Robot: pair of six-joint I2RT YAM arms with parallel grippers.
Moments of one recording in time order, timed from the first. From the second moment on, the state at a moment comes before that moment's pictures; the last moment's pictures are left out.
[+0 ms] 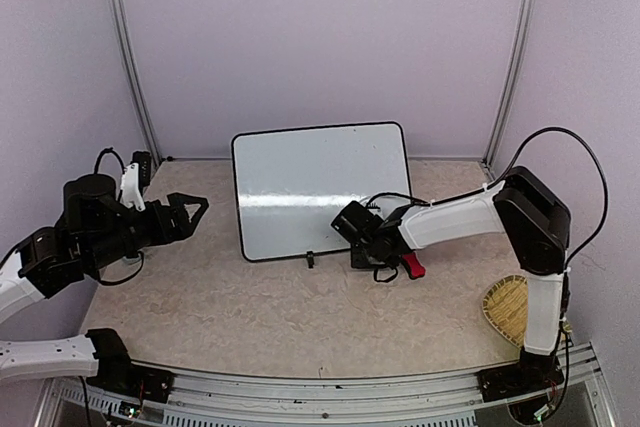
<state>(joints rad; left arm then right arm) -0.79 0.68 0.75 -0.41 -0.28 -0.59 0.90 2.01 1.27 -0.39 0.52 0.80</state>
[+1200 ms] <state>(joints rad) -0.80 0.62 0.64 -0.34 -0.29 -0.58 1.07 1.73 1.11 -0.38 0.61 0.76</state>
